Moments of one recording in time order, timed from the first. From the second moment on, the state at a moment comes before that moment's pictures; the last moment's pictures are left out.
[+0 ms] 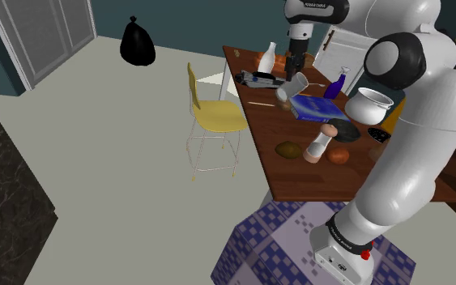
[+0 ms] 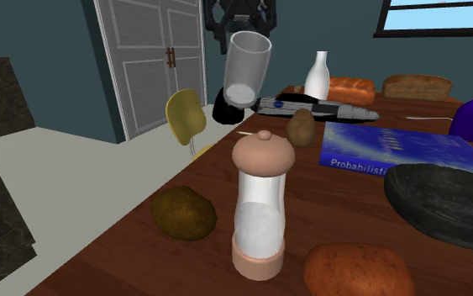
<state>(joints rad) -0.19 0.33 -0.23 -1.37 -0.07 1.48 -0.55</state>
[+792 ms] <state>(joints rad) -0.33 0.23 -0.32 -1.48 -0.12 1.53 -0.79</state>
